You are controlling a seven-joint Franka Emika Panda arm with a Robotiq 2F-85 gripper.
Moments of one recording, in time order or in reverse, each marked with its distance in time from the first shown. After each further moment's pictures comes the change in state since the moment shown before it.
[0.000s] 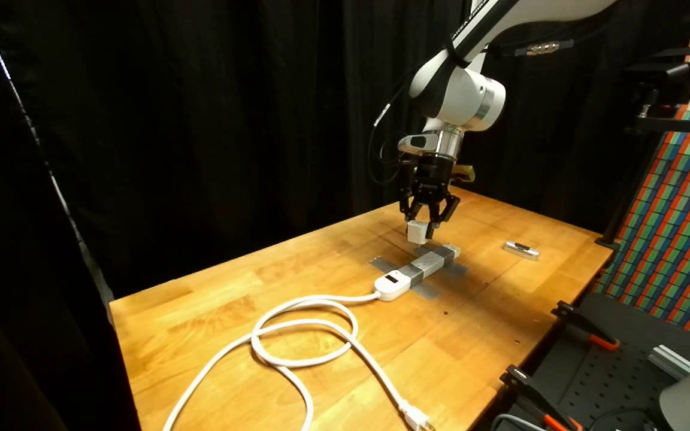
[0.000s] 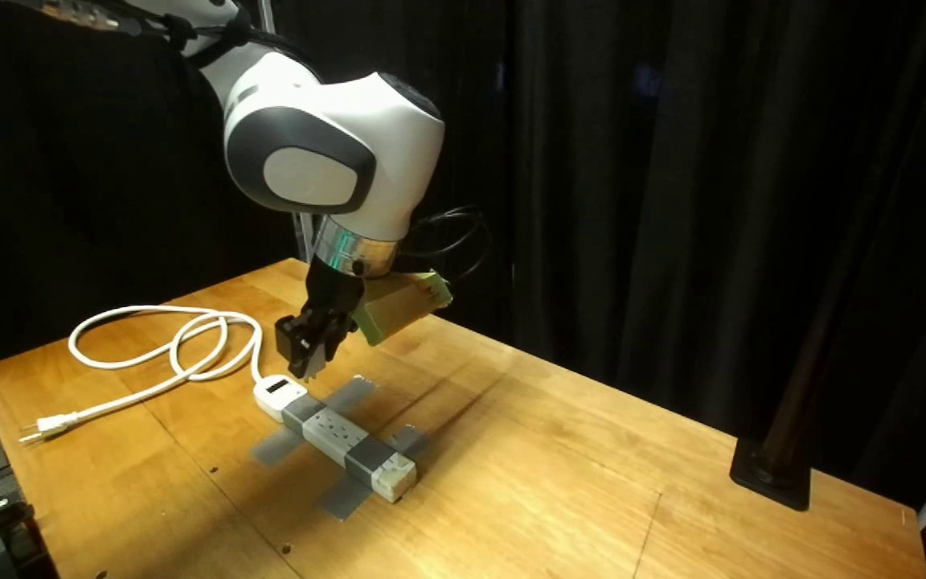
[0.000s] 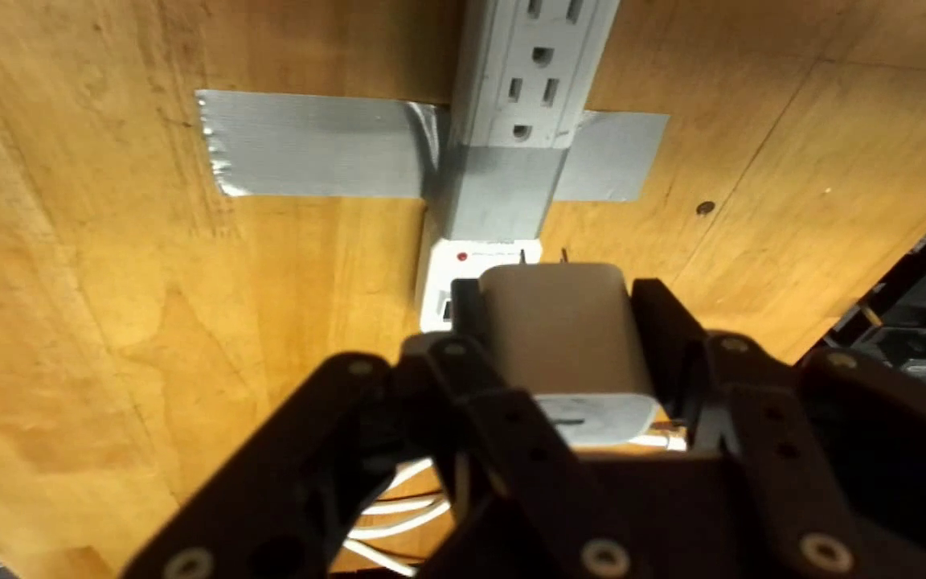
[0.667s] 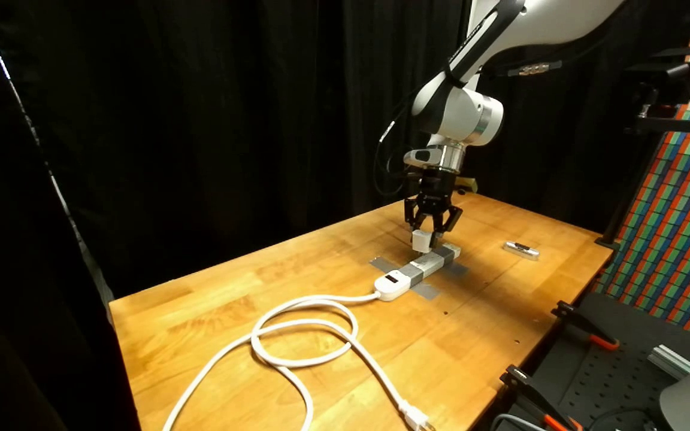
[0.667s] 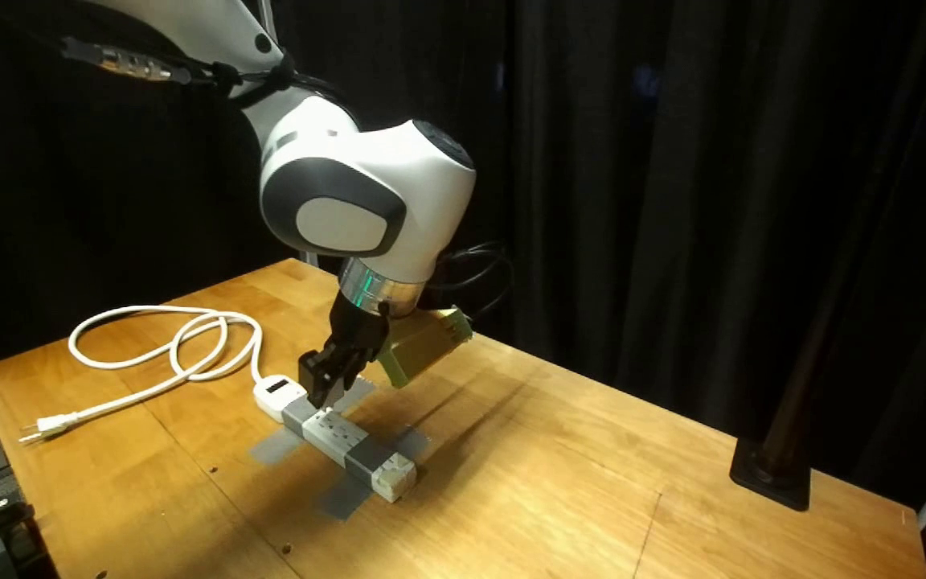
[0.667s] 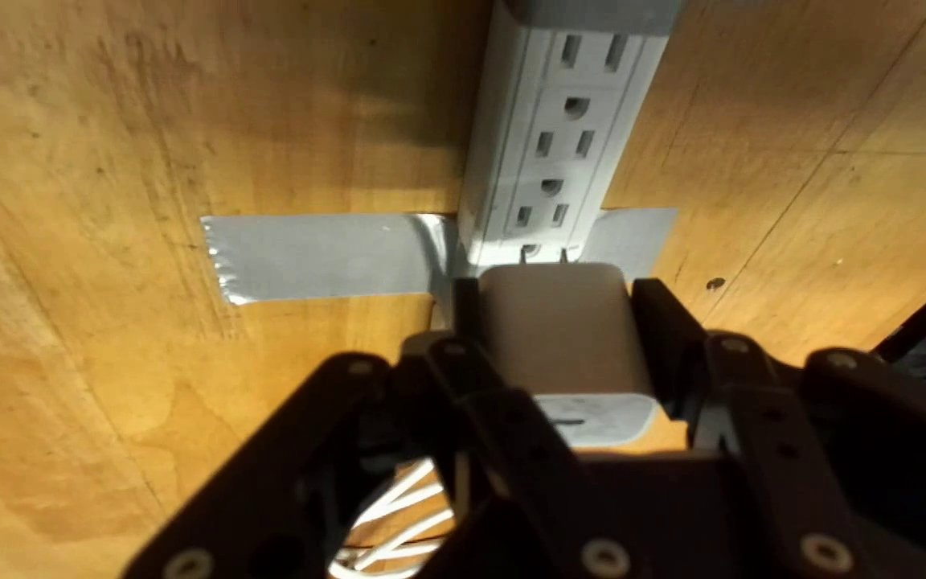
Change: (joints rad) arm -0.039 0.098 -0.013 0.047 0.006 0.017 -0.041
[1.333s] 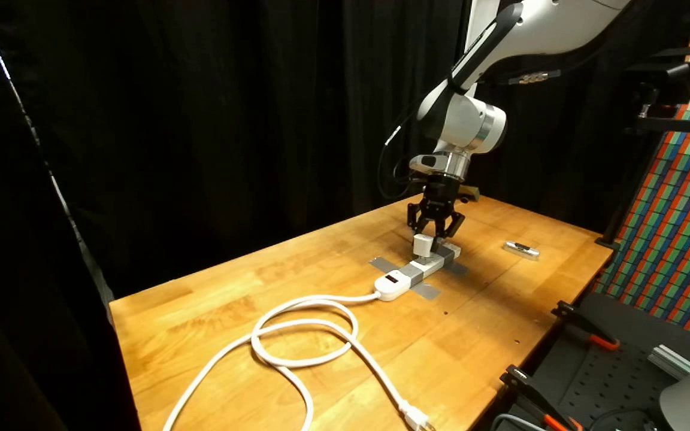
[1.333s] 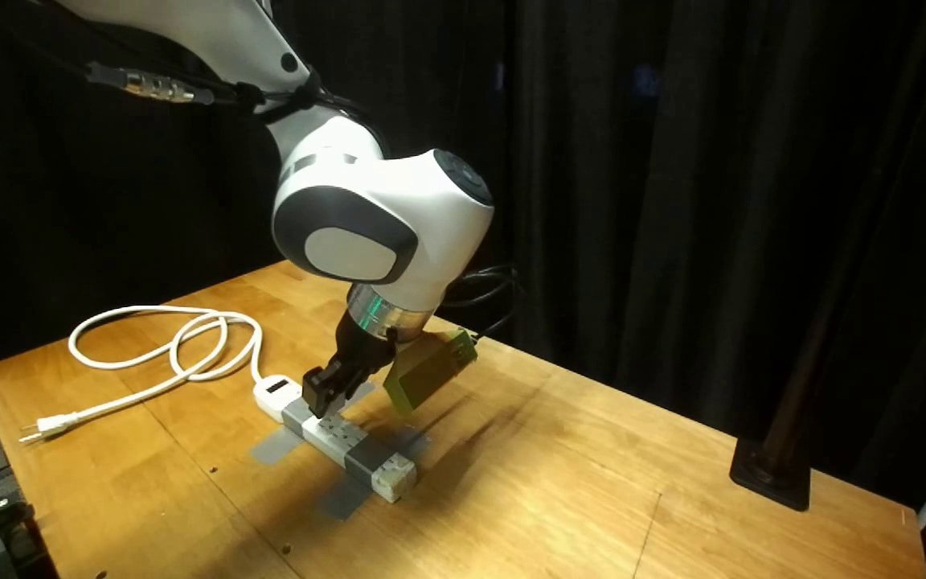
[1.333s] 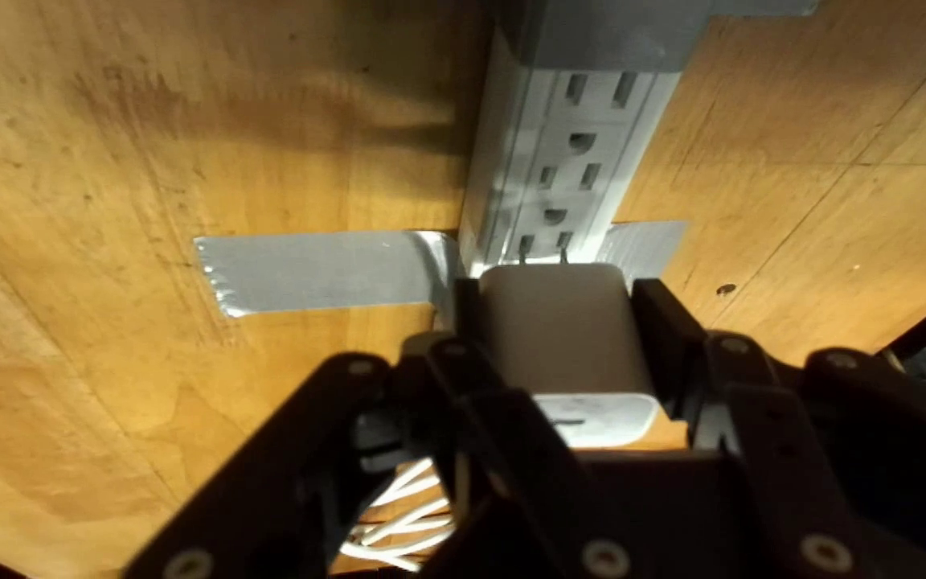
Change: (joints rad) arm -0.043 0.041 0.008 0.014 0.074 -0.017 -0.083
